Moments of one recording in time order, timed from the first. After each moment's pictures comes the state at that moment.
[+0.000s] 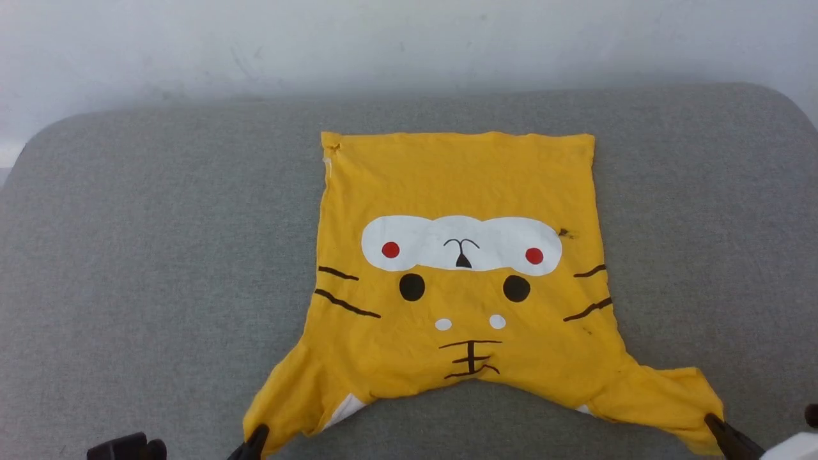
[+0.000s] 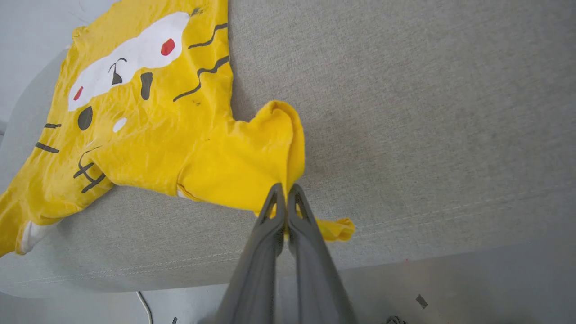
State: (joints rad) left arm 0.40 0.27 -0.07 -0.34 -0.88 0.09 0.32; right arm 0.28 -0.12 -0.26 -0.13 0.59 0.13 0.56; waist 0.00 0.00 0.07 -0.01
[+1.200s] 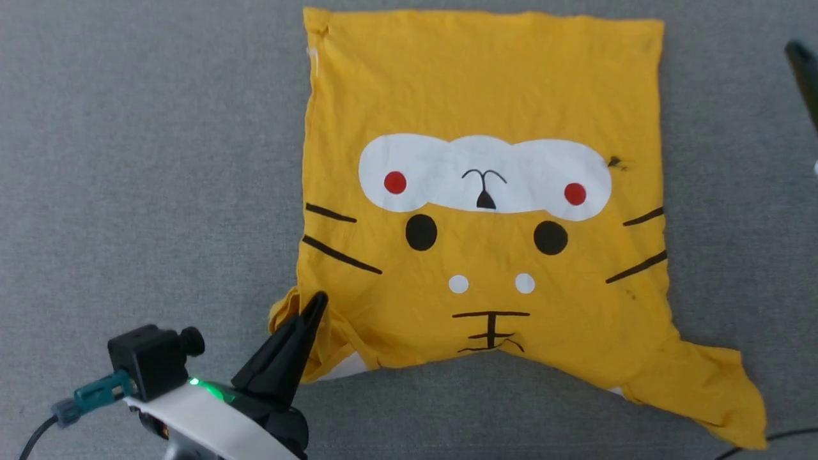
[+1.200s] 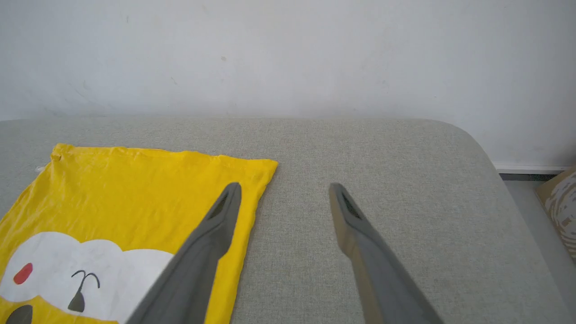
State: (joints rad) left arm 0.13 0.27 -0.20 -0.51 -0.75 0.00 0.28; right arm -0.59 -0.32 -0.19 -0.03 0.40 0.13 0.67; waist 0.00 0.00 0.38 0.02
